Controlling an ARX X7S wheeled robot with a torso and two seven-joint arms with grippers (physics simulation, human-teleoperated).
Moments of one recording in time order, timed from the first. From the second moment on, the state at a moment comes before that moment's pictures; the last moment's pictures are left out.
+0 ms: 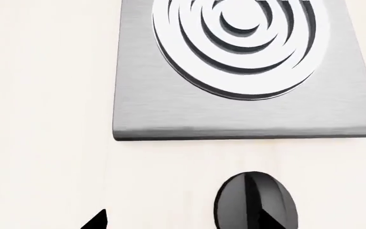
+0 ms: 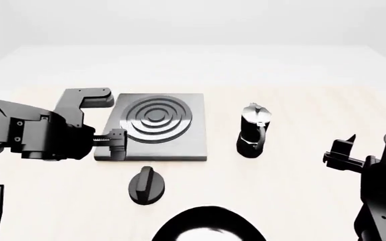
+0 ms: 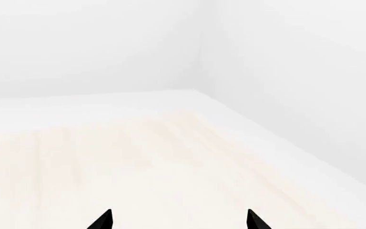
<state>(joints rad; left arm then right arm) -1.17 -0.51 0.33 -0.45 -1.48 -1.51 -0.82 0.36 0.28 0.27 -0.41 0.07 0.92 0.23</state>
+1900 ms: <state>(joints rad) -1.14 -0.52 0.80 -0.79 -1.08 -1.14 0.03 0.36 0.29 0.26 -0.43 0.10 0.94 0.25</state>
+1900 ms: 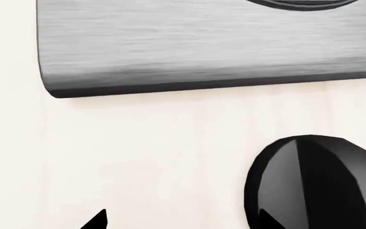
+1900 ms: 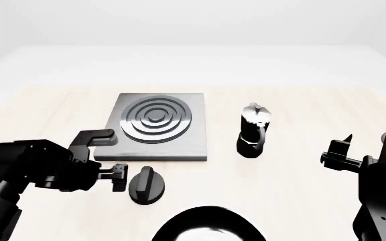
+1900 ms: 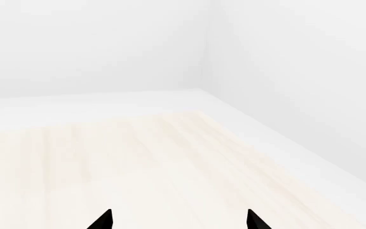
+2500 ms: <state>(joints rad) -1.15 -0.48 0.87 -0.87 -1.05 -1.09 0.12 0.35 0.30 0.27 -0.45 0.12 0.95 0.25</state>
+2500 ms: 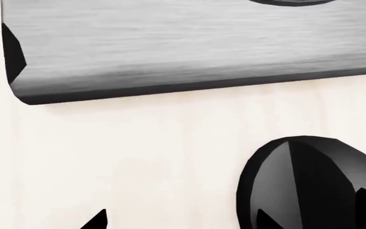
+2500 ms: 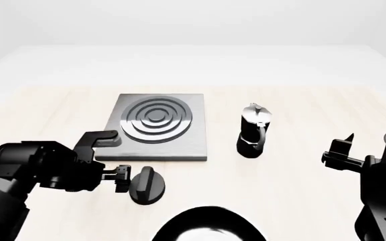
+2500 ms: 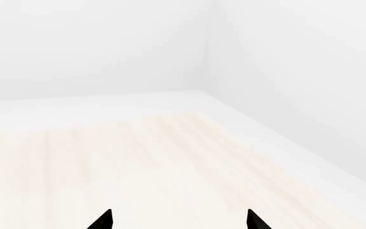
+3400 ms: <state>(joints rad) -1.10 -0.55 0.89 -0.57 -1.07 -1.16 0.13 0.35 0.30 0.27 -0.45 0.13 0.95 0.26</state>
